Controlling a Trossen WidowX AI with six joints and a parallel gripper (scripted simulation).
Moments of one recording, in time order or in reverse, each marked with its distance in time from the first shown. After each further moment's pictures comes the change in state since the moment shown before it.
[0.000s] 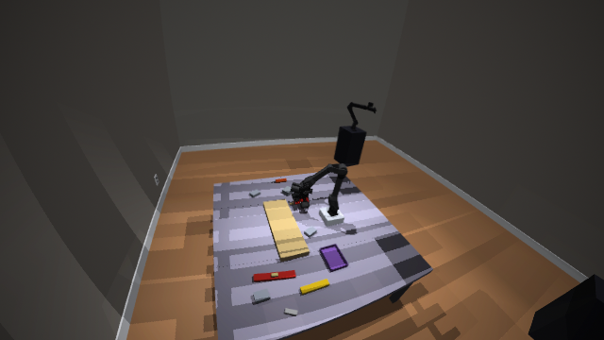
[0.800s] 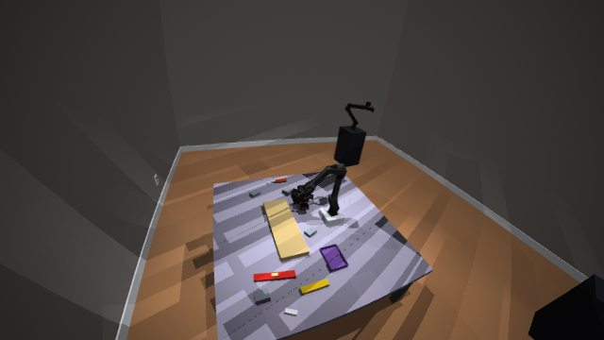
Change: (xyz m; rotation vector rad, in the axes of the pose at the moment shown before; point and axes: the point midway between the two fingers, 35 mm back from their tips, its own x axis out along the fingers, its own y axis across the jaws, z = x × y) arm 0.001 0.006 0.001 0.021 -0.001 -0.213
